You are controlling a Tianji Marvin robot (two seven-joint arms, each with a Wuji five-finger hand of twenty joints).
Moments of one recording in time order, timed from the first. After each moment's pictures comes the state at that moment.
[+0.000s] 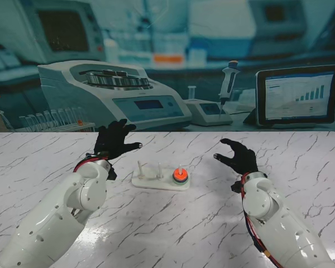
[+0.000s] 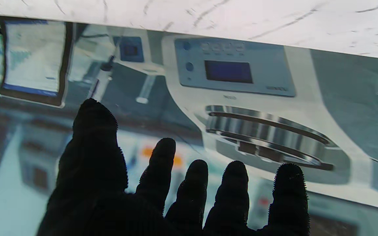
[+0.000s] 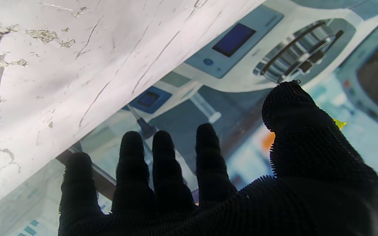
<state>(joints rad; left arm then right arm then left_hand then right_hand) 1.34 -1.12 -1.08 -1.49 0.82 0.14 0.18 -1.32 -1.20 1.16 -1.12 -0.43 -0.07 -0.33 0.93 -0.18 -0.02 -0.06 0.51 0.22 0.16 0.45 0.39 0.27 0.08 0.27 0.28 0.31 0.14 0.34 -0.03 0.52 0.60 0.51 0.49 -0.41 0.52 -0.04 0.45 -0.03 0.17 0.50 0.44 0.12 0.29 0.29 0.40 0.09 0.25 0.39 0.03 0.30 0.38 0.73</state>
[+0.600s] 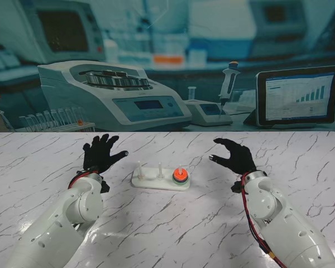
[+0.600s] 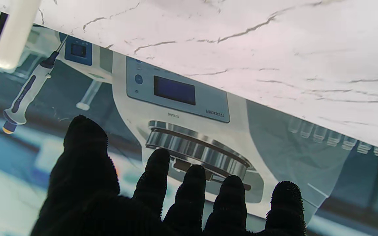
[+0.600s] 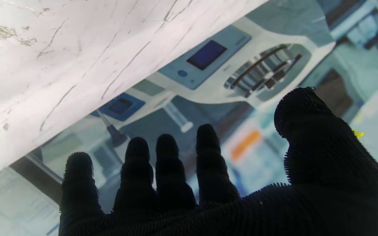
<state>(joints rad) 1.38 -1.15 -1.12 -1.33 0.70 0.19 0.32 -1.33 -1.17 1.17 -1.15 -0.49 -0.18 -0.27 0.83 -0.07 -0.03 -0.06 0.42 0.17 0.08 0.37 0.35 0.24 0.06 0.25 0.16 0.27 0.07 0.29 -0.09 0.45 0.37 0.34 0.38 -0.41 0.60 -0.04 0.45 -0.03 0.15 0.48 0.46 0.08 0.17 0.20 0.40 0.03 0.13 0.29 0.04 0.30 0.36 0.70</state>
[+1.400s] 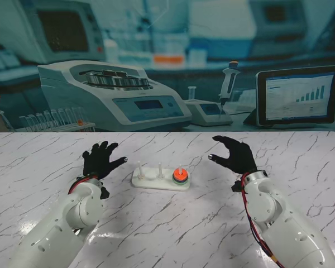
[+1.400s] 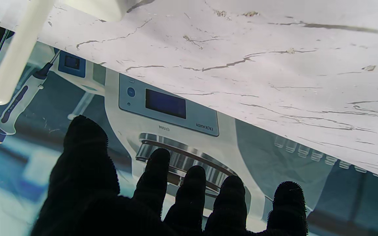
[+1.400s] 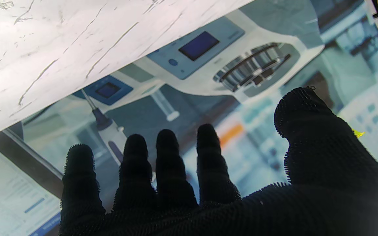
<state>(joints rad) 1.40 -1.16 -1.12 -1.32 0.68 0.20 0.31 -1.36 -1.16 1.17 -1.22 -0.58 -0.18 -0.32 0.83 -0.07 -0.03 -0.06 0.42 0.17 0.09 0.37 0.34 0.24 0.05 0.25 0.16 0.27 0.07 0.28 -0.09 0.47 0.36 0.37 0.38 -0.42 0.60 -0.04 0.45 -0.03 0.15 0.48 0.51 0.08 0.17 0.22 0.41 0.06 0.16 0.30 0.10 0.30 0.41 0.69</state>
